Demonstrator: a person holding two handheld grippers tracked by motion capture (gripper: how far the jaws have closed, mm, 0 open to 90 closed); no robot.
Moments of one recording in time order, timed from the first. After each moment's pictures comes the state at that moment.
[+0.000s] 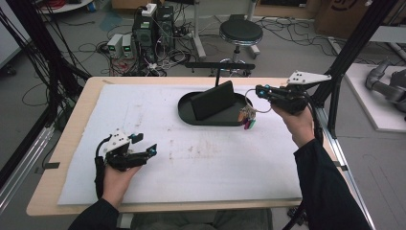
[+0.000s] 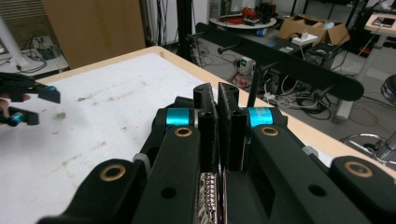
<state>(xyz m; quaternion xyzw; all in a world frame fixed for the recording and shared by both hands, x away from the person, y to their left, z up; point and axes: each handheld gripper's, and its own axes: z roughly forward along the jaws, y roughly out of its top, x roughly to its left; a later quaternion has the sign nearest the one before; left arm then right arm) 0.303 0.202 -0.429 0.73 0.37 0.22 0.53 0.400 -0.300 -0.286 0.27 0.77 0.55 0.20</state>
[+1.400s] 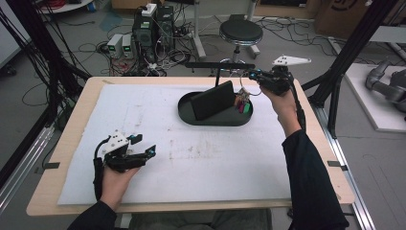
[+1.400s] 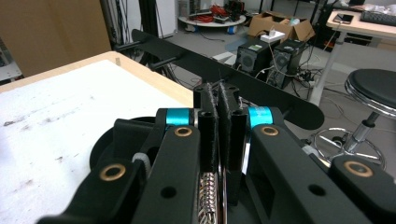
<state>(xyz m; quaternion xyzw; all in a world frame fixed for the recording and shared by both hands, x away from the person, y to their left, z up) 0.300 0.204 -0.431 0.73 0.36 0.23 0.53 0.473 -0.280 -0.292 0.32 0.75 0.53 0.24</state>
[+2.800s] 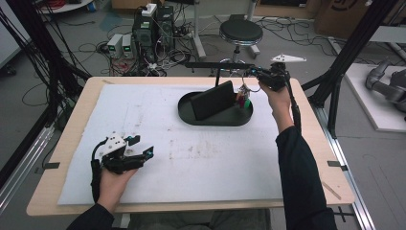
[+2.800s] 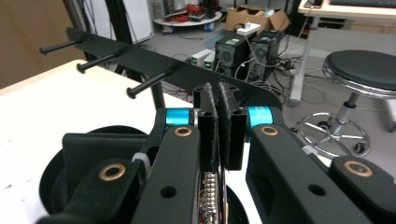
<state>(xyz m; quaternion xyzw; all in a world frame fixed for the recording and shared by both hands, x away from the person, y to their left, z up) 0.296 0.210 -0.433 0.73 0.36 0.23 0.53 0.510 -0.287 -0.313 0.37 0.72 0.52 0.25</state>
